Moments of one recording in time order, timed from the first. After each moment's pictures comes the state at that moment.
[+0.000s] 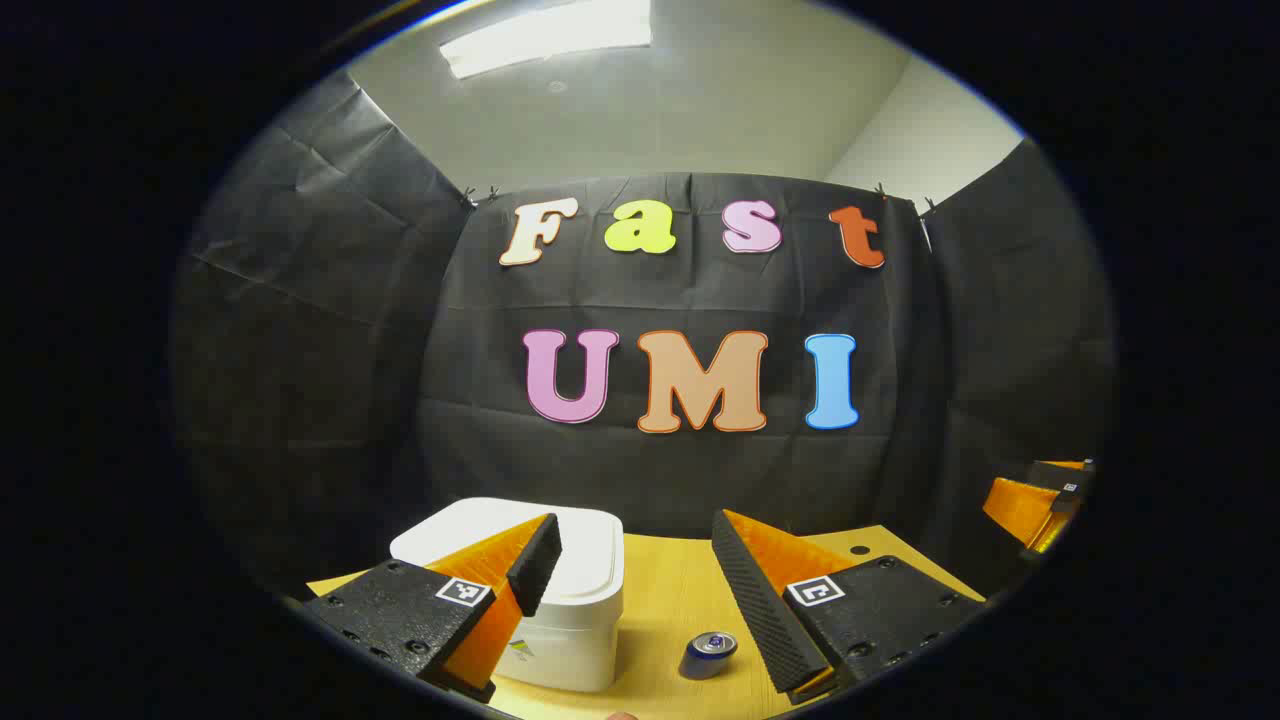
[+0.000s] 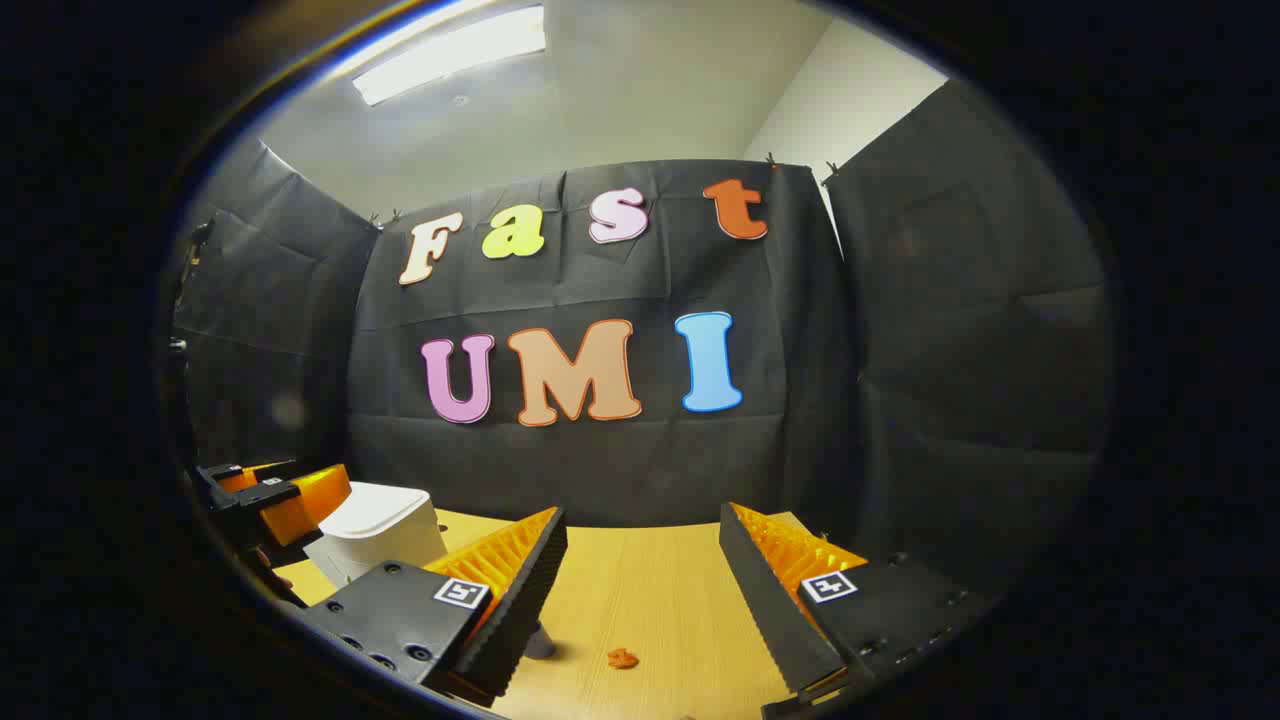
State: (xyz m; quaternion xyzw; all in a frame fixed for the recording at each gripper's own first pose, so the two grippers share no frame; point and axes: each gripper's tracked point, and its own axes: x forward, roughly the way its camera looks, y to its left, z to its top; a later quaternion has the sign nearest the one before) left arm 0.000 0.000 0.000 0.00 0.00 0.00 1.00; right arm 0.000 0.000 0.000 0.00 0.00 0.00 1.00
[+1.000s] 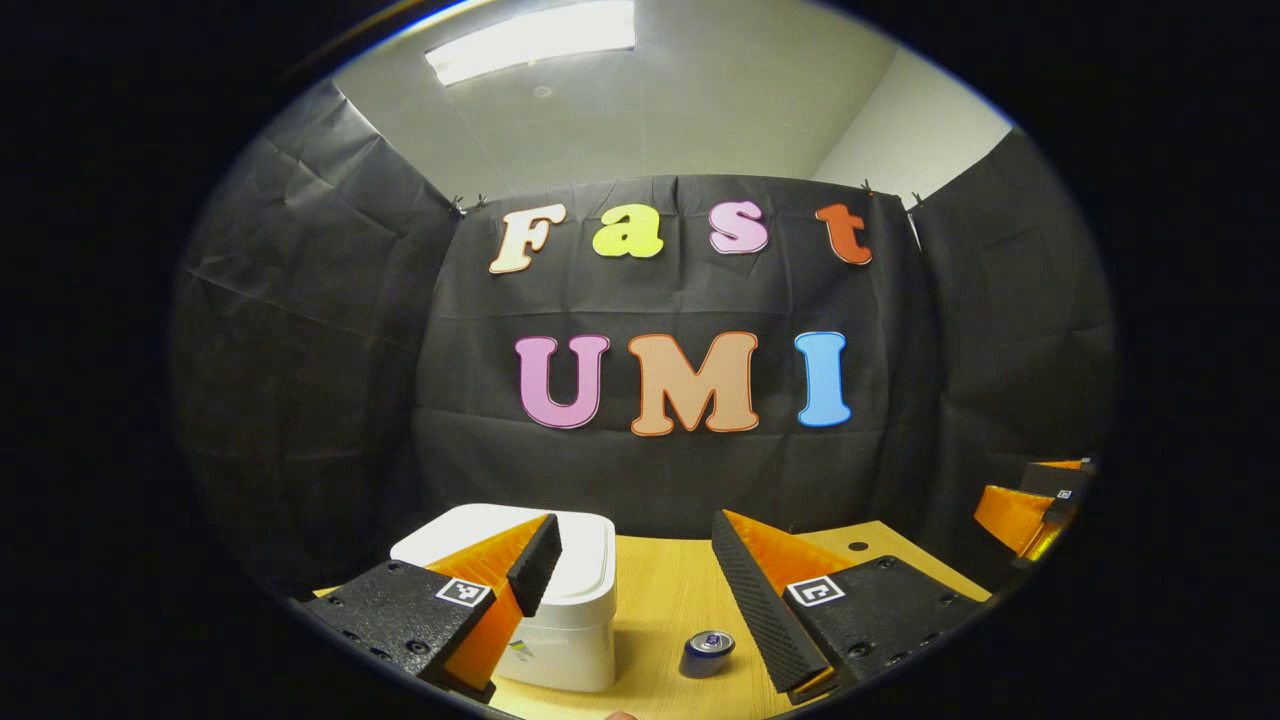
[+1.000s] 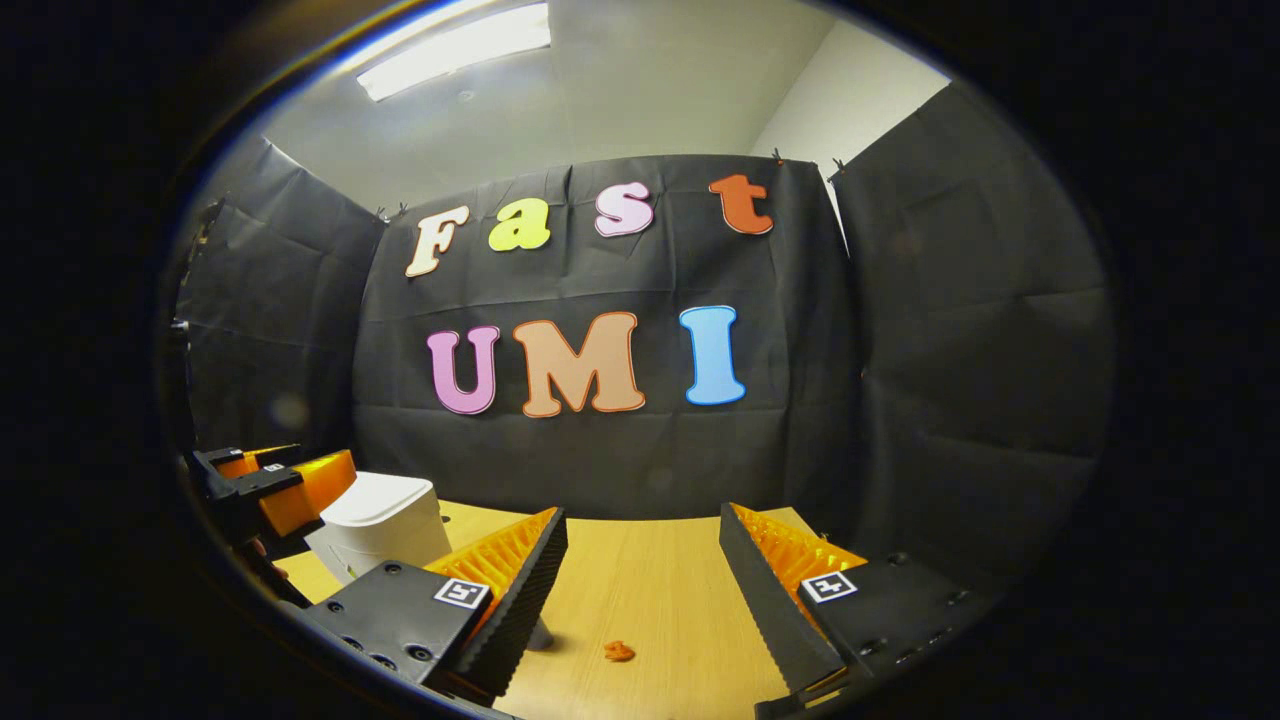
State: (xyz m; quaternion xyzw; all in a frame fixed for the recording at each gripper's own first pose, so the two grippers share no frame) left arm -0.005 -0.008 0.000 0.01 0.00 -0.01 1.00; right arm -0.007 -0.005 -0.005 -0.01 0.01 0.00 1.00
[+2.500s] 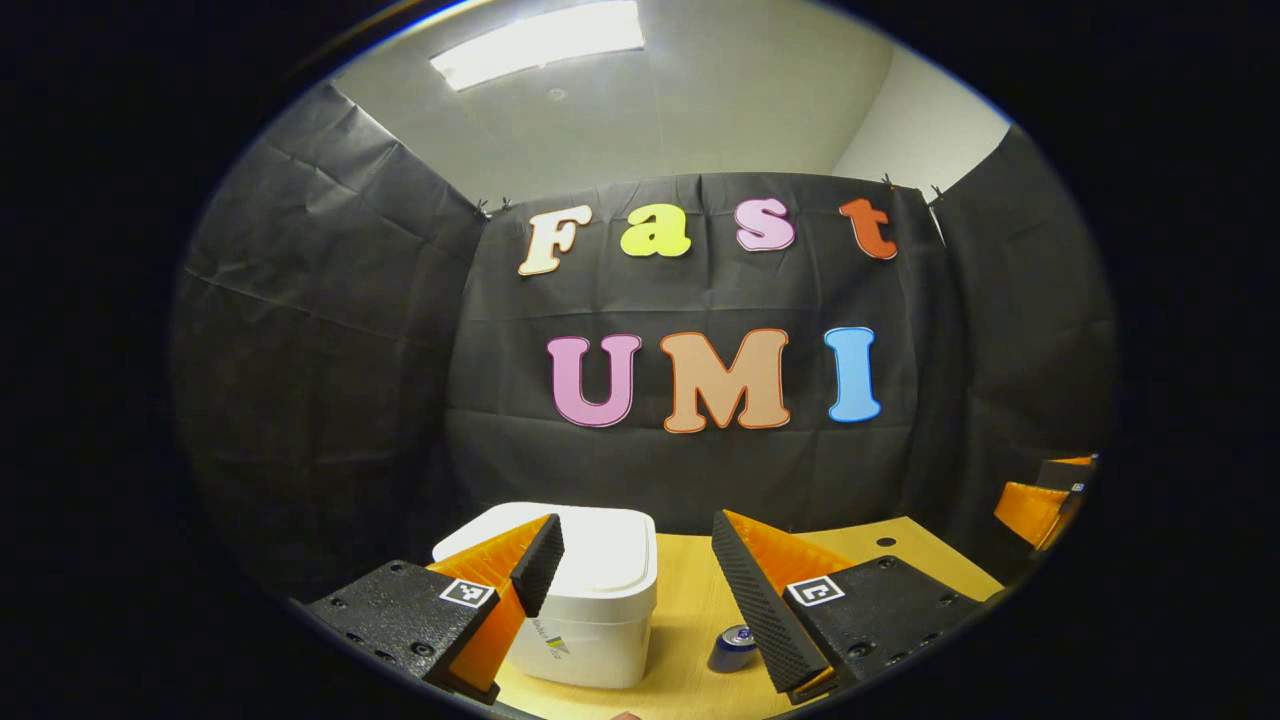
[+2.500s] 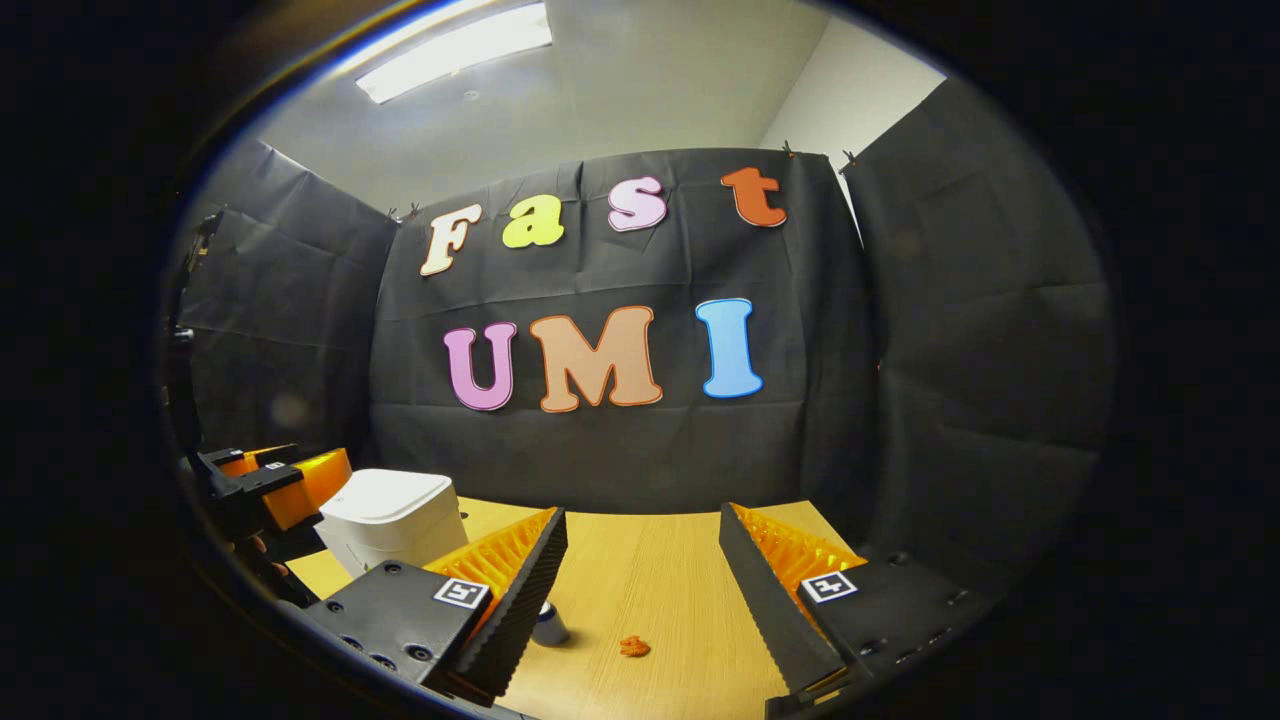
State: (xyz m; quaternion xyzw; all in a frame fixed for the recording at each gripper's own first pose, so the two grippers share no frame) left arm -0.018 0.020 0.005 0.02 0.00 0.04 1.00; right arm -0.011 0.005 -0.008 0.00 0.02 0.03 1.00
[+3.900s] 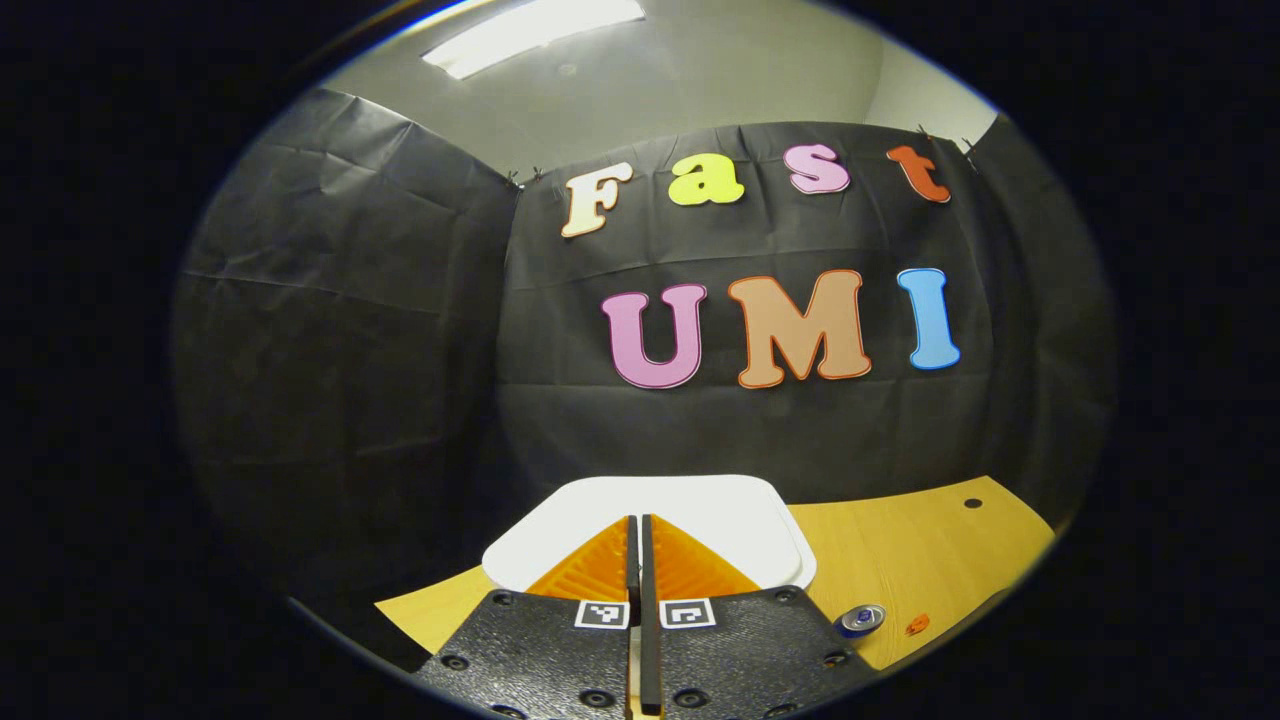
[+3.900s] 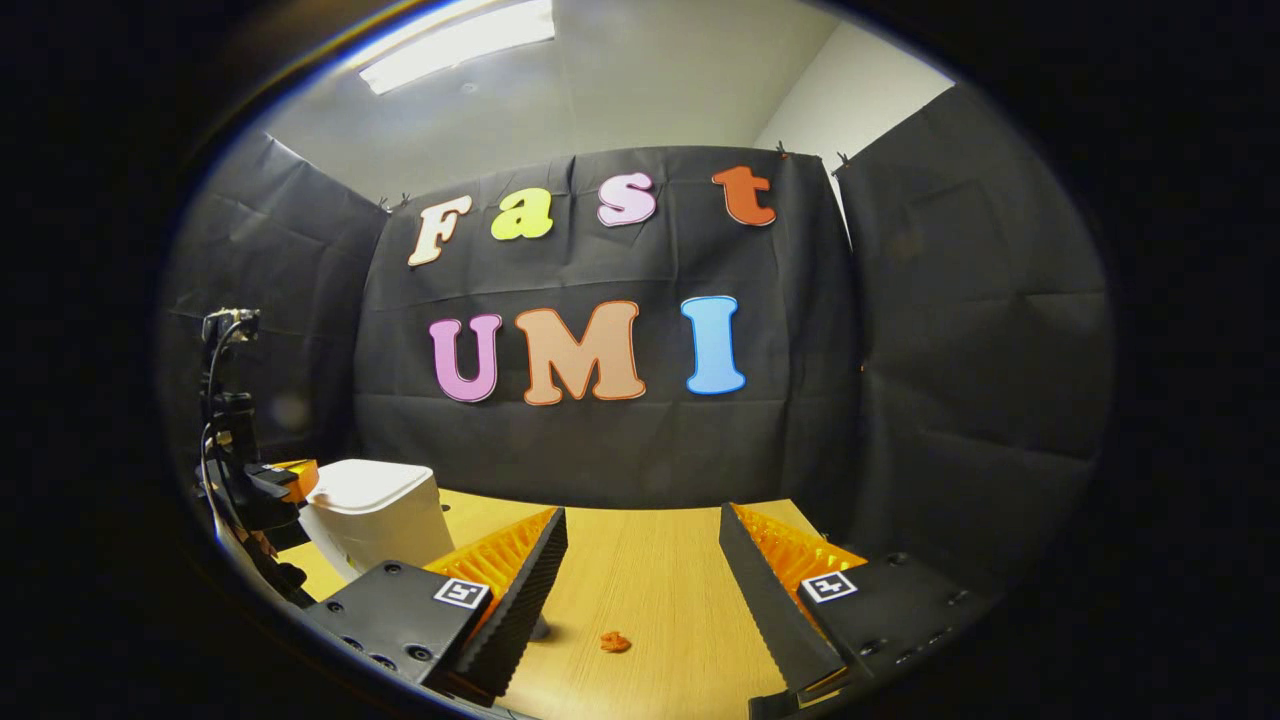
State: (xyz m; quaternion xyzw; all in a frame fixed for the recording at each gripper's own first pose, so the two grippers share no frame) left arm 0.036 0.119 -0.066 0.06 0.06 0.12 0.99; right arm -0.015 -0.010 -0.012 -0.01 0.03 0.00 1.00
